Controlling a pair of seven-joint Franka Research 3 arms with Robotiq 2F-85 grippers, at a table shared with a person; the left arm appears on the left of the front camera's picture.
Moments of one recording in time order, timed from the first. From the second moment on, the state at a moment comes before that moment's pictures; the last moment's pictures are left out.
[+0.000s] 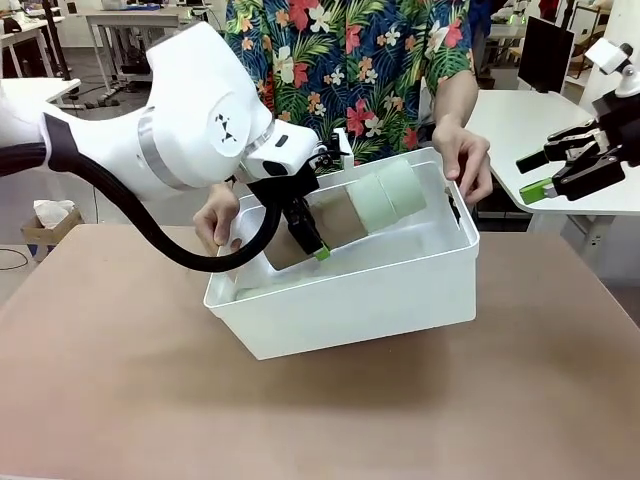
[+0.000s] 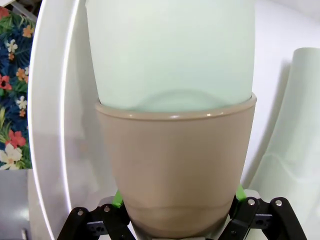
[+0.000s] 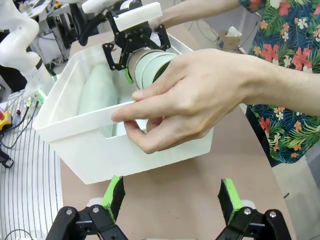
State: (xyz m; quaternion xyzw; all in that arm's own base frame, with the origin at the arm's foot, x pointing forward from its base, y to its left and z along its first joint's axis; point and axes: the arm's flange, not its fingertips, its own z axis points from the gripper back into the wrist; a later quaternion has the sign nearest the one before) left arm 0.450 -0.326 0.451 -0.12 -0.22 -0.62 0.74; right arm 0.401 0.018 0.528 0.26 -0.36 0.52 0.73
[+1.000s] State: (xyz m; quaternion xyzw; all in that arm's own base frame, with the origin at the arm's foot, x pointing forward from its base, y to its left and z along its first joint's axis) left arm 0.462 -0.333 0.431 -0.11 -0.23 -0.62 0.74; right arm 0.401 0.018 0.528 0.26 -0.36 0.52 0.73
